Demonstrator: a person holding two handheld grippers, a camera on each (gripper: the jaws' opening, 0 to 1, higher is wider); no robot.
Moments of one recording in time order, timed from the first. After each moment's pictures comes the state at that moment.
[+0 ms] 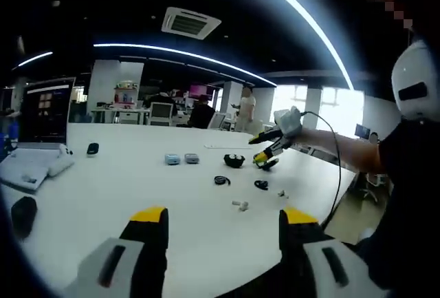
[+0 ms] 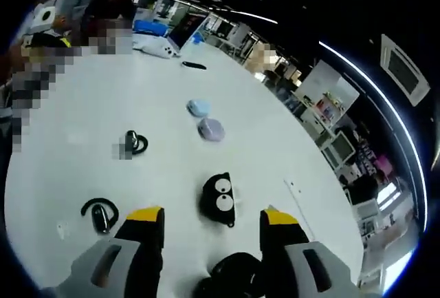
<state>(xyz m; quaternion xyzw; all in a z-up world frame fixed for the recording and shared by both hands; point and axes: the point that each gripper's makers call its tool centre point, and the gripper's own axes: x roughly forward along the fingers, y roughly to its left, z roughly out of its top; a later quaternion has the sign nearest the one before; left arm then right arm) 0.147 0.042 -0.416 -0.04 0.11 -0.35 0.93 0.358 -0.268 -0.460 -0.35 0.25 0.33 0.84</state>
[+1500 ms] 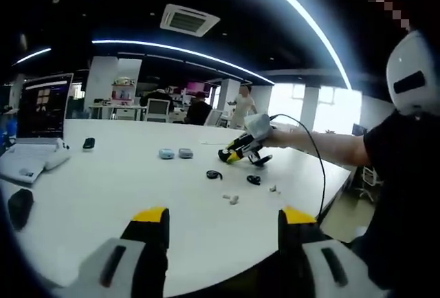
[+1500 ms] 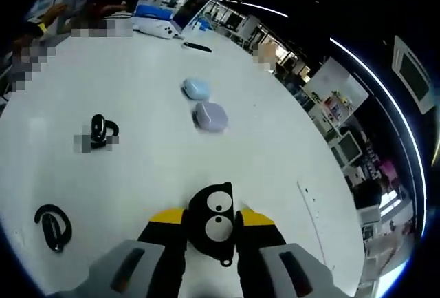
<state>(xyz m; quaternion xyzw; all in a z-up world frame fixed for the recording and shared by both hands) 0.136 0.026 -0.422 -0.04 0.13 -0.37 0.92 0.400 -0.254 -0.496 -0.38 0.26 0.33 0.82</state>
